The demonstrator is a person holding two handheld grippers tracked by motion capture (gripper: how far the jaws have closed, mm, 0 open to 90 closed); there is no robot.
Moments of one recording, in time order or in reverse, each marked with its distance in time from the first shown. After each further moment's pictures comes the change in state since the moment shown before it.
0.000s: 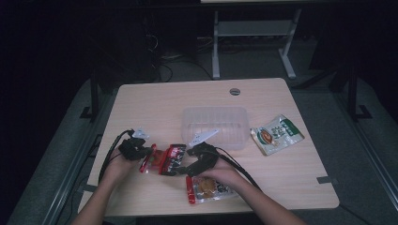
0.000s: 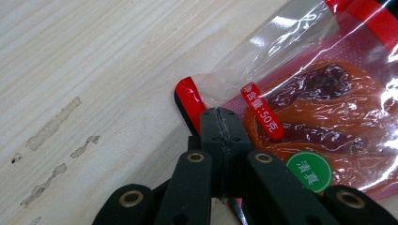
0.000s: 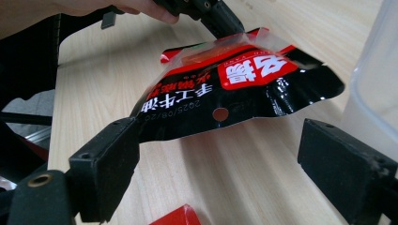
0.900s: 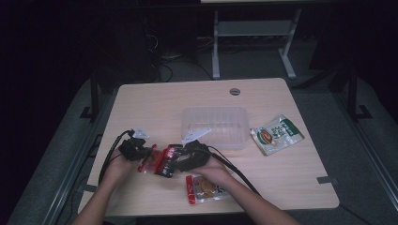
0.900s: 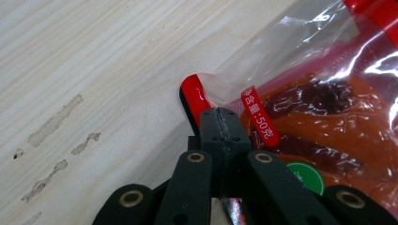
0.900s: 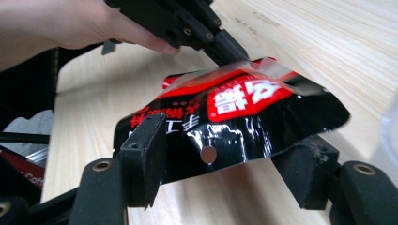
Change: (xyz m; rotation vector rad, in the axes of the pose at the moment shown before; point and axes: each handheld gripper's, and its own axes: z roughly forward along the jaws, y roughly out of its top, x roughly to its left) left arm -0.001 0.000 -0.001 0.014 0.018 0.005; right arm 0.005 0.014 0.020 -0.064 0.010 0.018
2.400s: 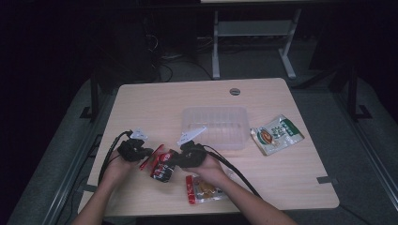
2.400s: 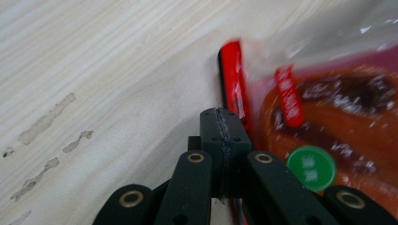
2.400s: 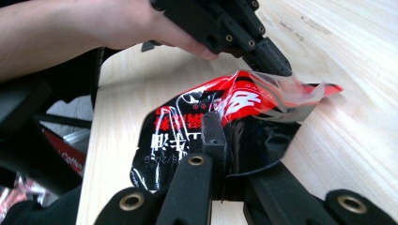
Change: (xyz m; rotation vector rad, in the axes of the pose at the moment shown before) left arm 0.001 -0.004 -0.006 -0.040 -0.031 -0.017; right arm 0.005 0.010 0.002 0.028 0.129 -0.078
